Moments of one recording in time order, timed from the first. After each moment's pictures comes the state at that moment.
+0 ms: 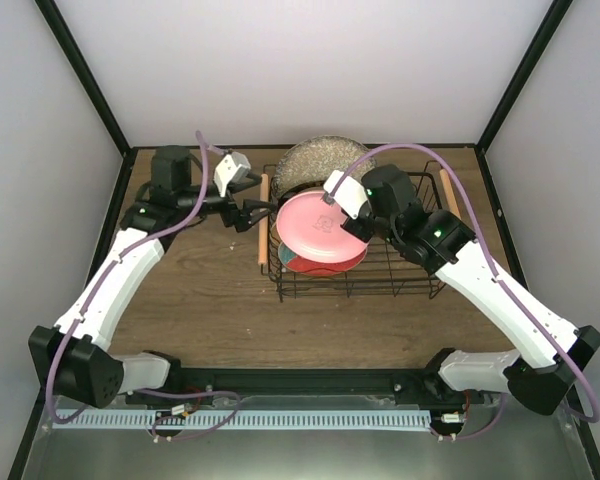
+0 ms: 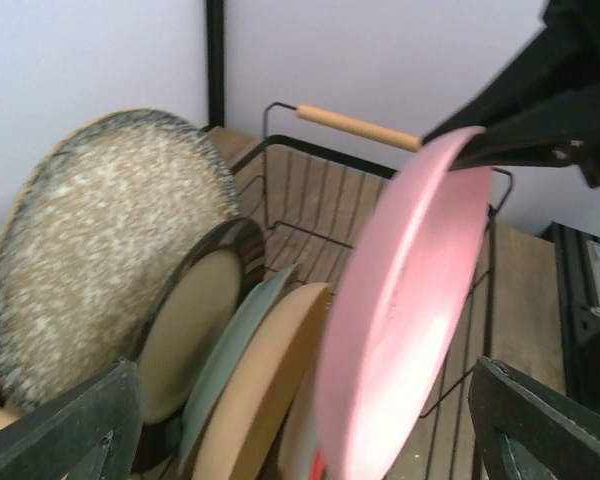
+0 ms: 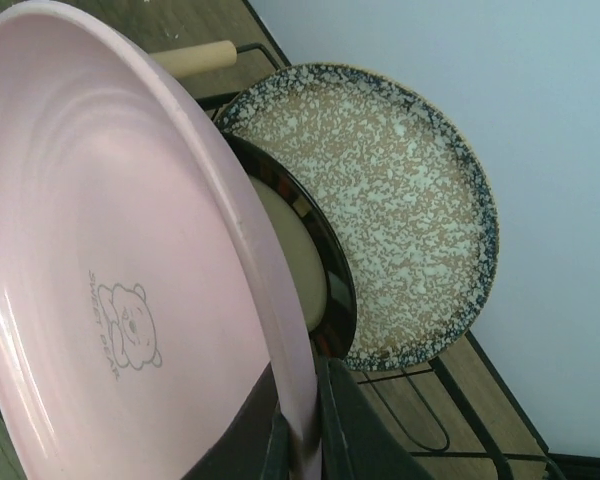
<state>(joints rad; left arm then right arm) -0.28 1.29 1.24 -0.39 0.85 0.20 0.74 1.22 1.40 -0.75 0.24 -0.53</state>
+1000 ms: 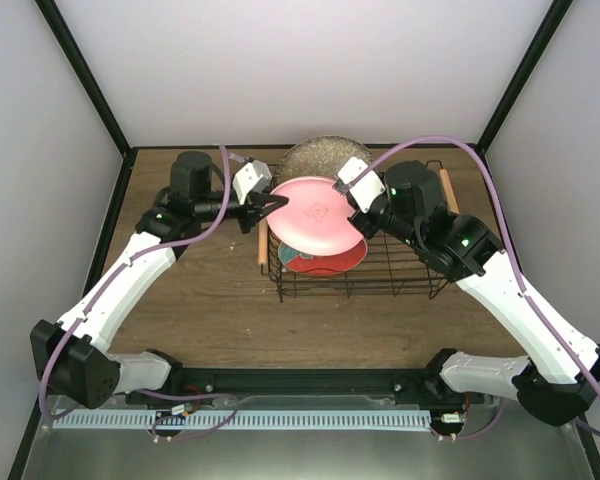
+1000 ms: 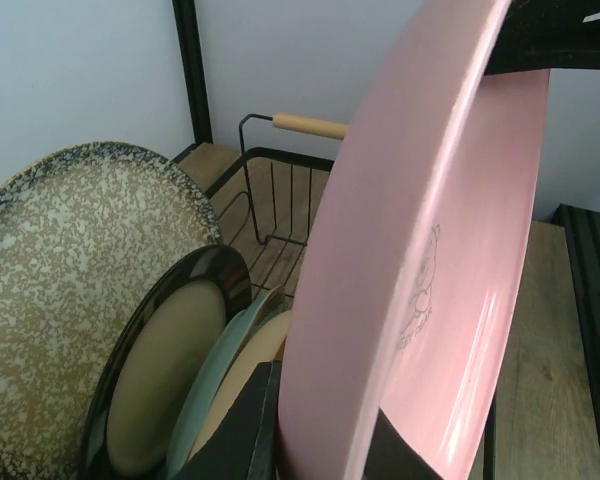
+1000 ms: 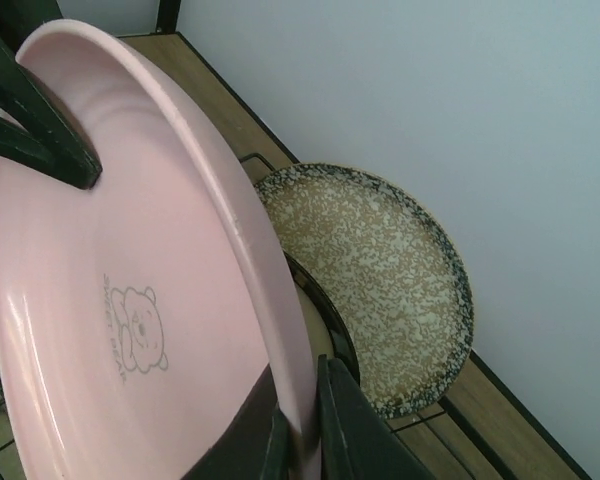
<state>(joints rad) -0.43 1.29 1.22 -0.31 0.76 0.25 0.75 1.15 1.46 -0.73 0.16 -0.41</state>
